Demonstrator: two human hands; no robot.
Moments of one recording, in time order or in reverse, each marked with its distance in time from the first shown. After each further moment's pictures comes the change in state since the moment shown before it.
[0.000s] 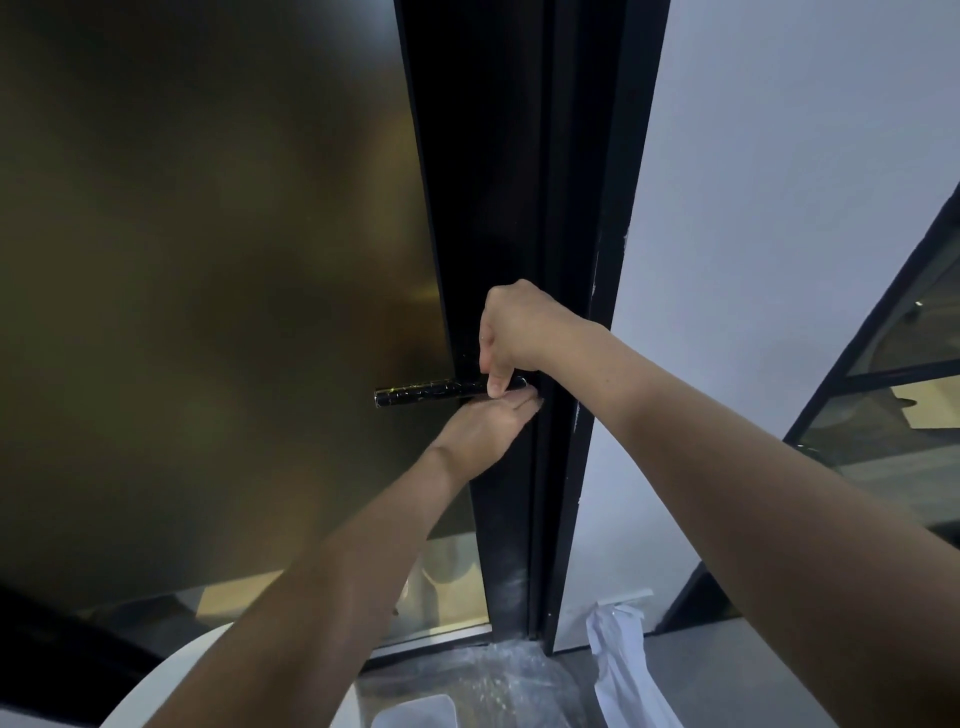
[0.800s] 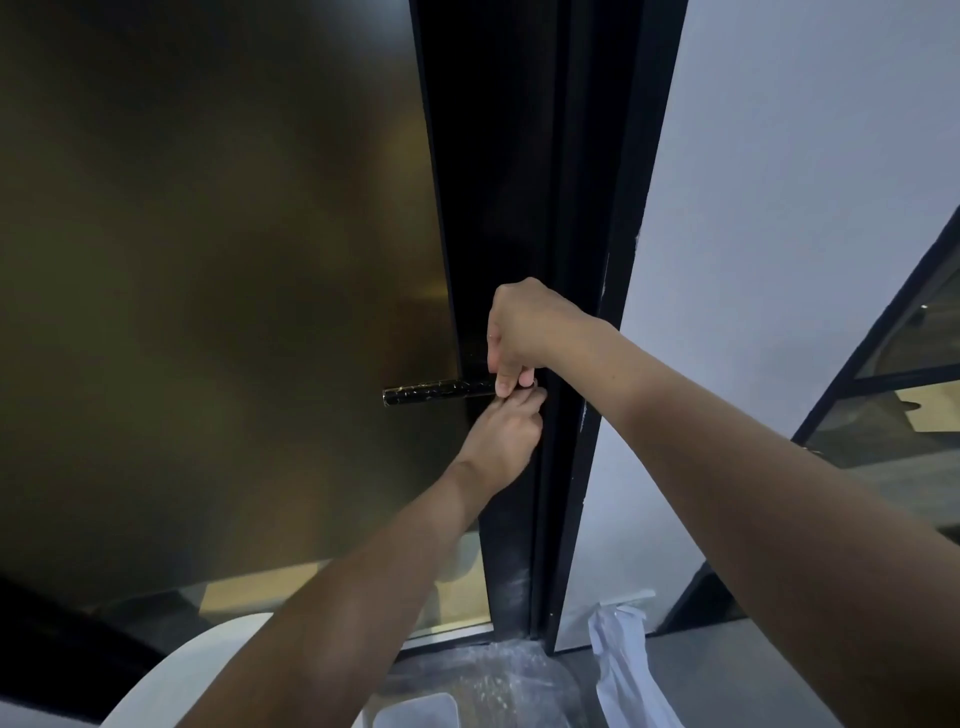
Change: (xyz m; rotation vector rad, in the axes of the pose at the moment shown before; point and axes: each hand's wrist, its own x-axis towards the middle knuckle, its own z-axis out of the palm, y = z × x) left_hand 0.004 0.018 0.006 0.039 0.003 -0.010; right_hand -0.011 -0.004 -0.006 0.137 -0.036 0.052
